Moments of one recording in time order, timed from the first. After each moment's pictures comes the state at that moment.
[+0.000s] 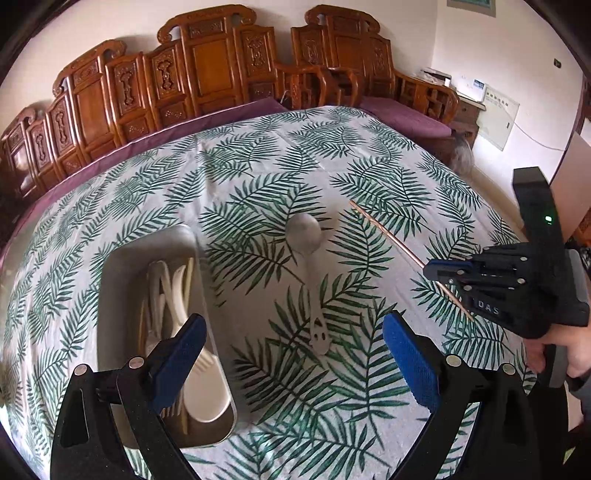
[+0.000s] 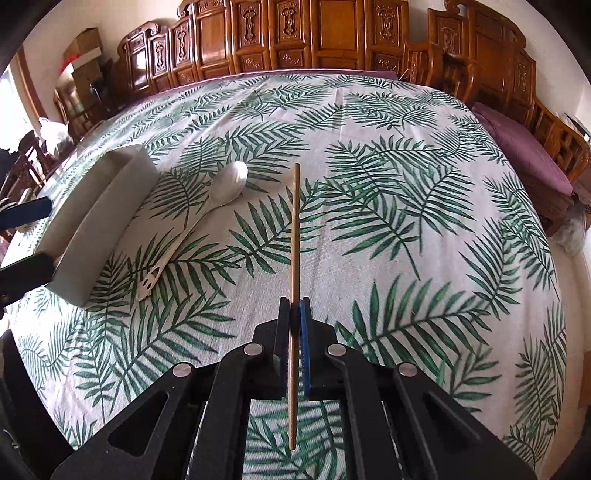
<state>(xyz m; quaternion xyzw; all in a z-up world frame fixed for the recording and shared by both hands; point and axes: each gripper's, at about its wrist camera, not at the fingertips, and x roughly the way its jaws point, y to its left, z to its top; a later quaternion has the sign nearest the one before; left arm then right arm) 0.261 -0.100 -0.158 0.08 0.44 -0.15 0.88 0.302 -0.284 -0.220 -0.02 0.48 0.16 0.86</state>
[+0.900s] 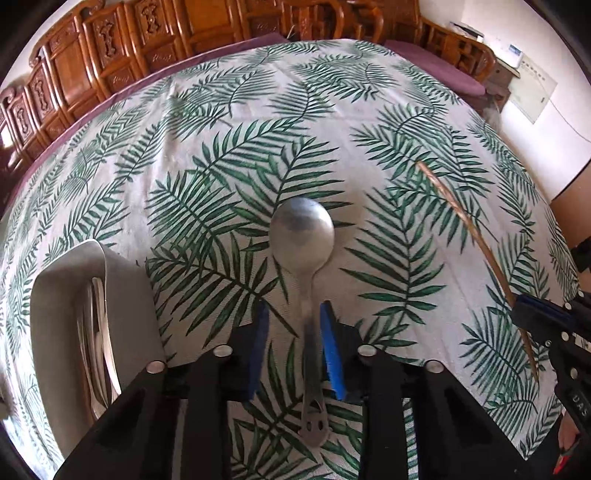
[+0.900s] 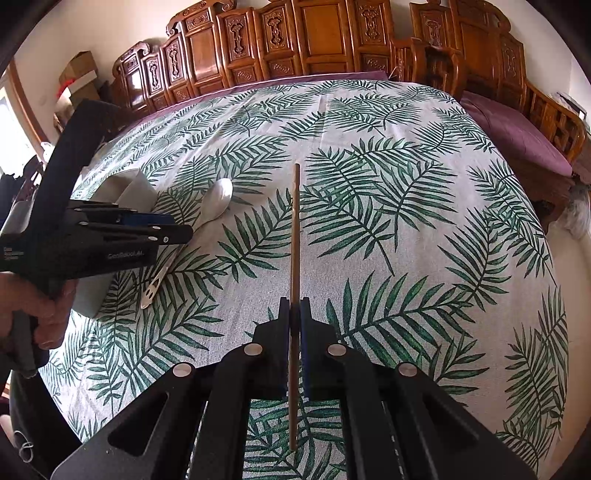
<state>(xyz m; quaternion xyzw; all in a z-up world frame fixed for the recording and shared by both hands) 0.362 -0.138 -0.224 0.09 0.55 -0.11 0.82 0.304 -0.308 -0.215 0.02 0.48 0.16 0.86</state>
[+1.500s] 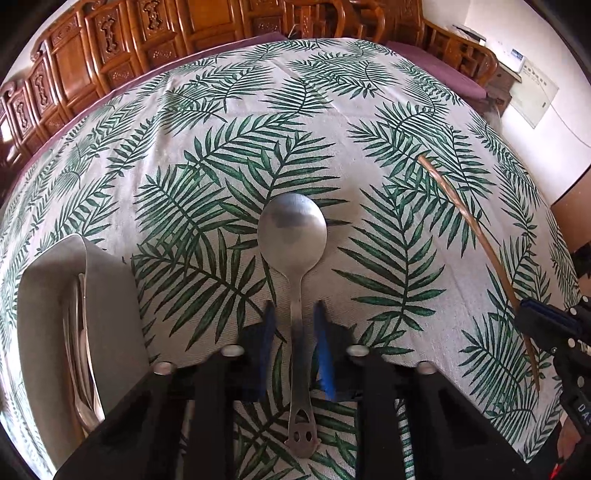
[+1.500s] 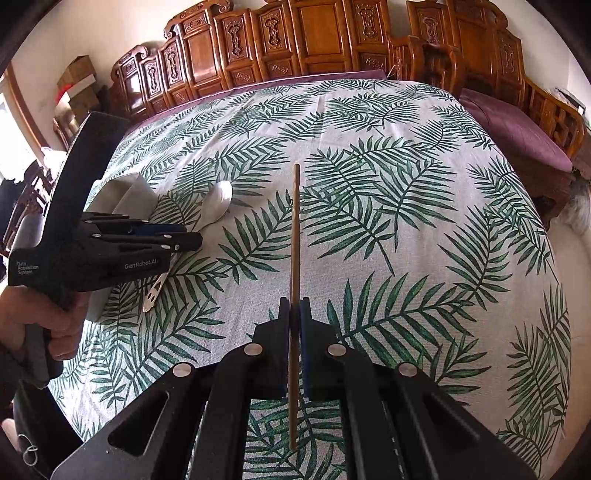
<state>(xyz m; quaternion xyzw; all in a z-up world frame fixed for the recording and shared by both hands) 0.363 -0.145 -0.232 0.08 0.55 -0.12 0.82 0.304 -0.309 -0.213 0.03 0.48 0.16 0.86</state>
